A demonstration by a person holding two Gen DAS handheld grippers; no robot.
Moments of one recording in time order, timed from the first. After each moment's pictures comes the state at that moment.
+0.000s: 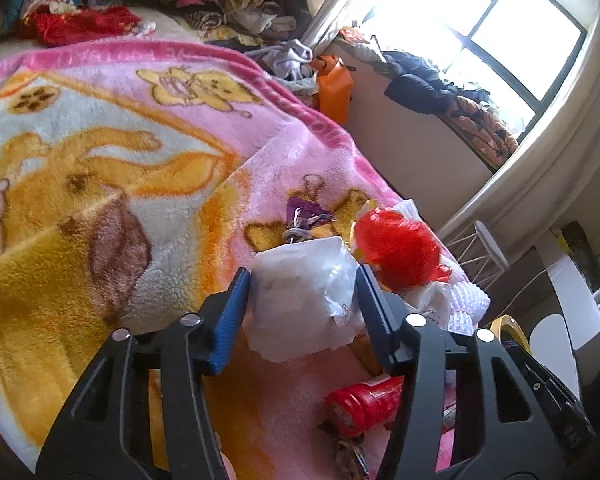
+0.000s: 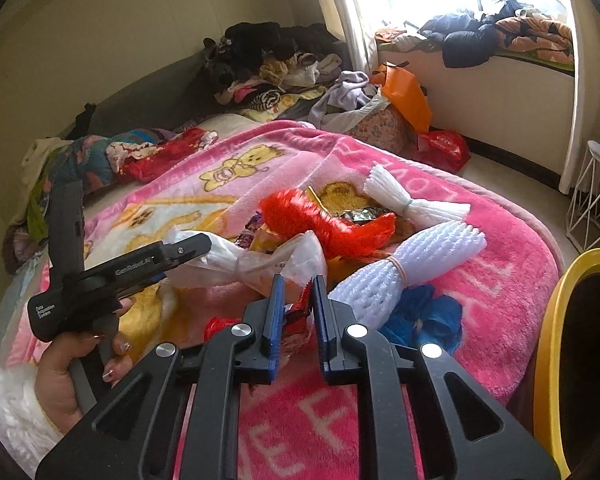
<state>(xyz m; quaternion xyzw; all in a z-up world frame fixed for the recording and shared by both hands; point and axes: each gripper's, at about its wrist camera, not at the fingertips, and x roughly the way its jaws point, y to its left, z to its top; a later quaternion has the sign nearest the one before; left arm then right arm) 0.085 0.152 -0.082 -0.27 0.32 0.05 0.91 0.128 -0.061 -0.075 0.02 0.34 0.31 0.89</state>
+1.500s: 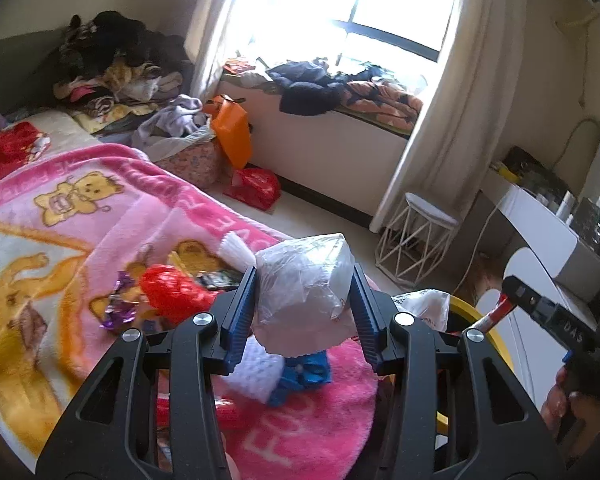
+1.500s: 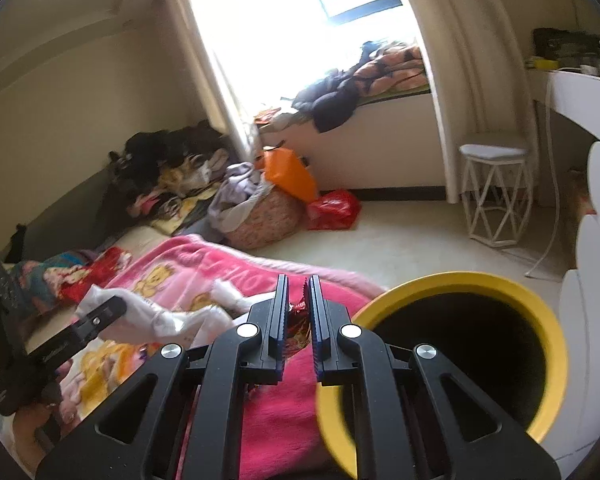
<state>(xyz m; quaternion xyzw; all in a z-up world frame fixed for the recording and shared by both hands) 0.096 -0.010 0.011 -0.12 0.26 -0.07 0.96 0.107 -0.262 -0.011 0.14 0.24 0.12 0.95</state>
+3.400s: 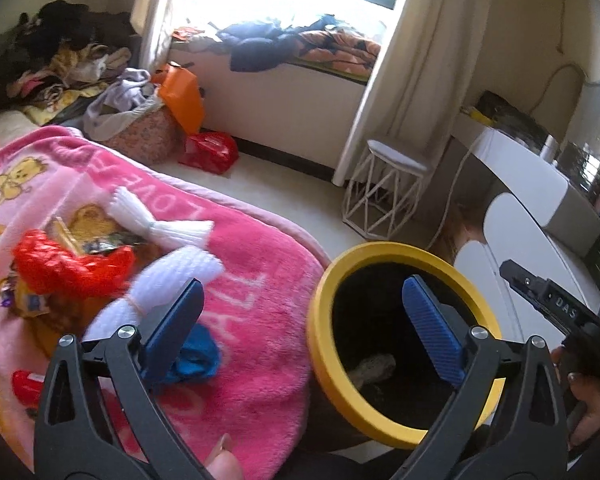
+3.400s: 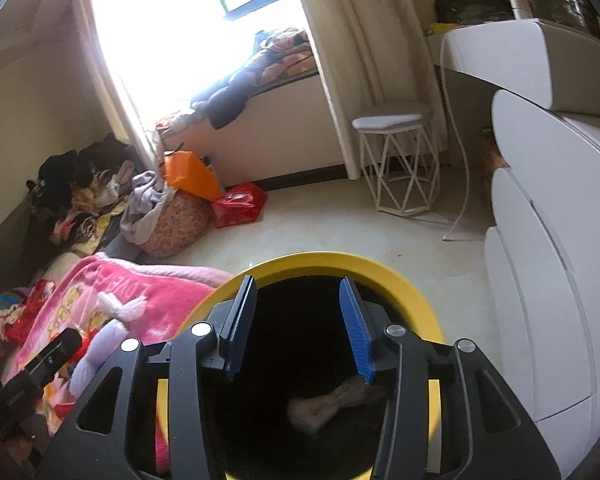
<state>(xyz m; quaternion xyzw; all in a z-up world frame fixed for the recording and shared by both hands) 0.135 -0.108 -0.038 -0.08 0.32 -0.12 0.94 0.116 -0.368 -0.064 0.18 0.28 -0.02 0.94</state>
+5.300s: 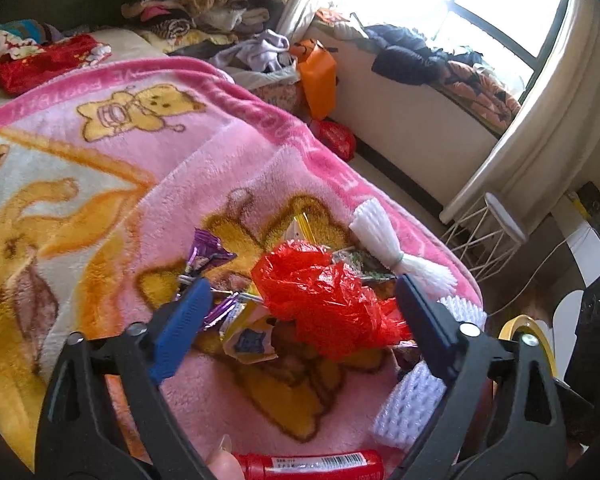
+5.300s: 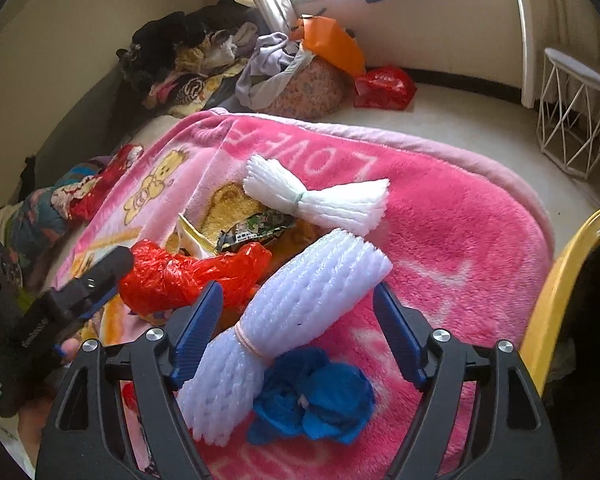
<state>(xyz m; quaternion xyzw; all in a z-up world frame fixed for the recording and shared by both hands) 0.171 0.102 -0.070 -0.20 0.36 0.04 0.91 0.245 -0.102 -0.112 0.12 0.45 0.22 0.86</state>
